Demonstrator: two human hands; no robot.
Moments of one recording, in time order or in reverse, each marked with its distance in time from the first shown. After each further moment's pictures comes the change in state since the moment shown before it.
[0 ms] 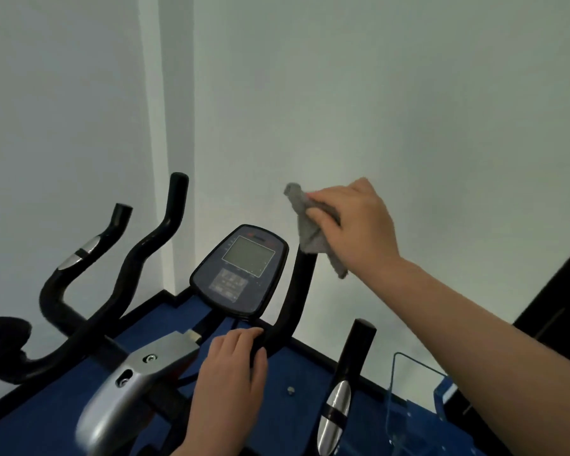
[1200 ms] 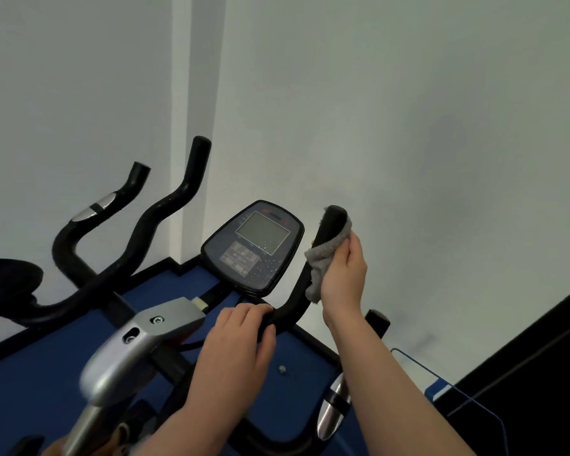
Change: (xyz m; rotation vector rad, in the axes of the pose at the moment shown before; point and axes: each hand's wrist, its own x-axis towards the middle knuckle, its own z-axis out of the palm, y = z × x) left_hand 0.001 -0.001 -0.002 0.022 0.006 0.004; right_hand -0.068 -0.016 0.095 0.729 0.223 0.862
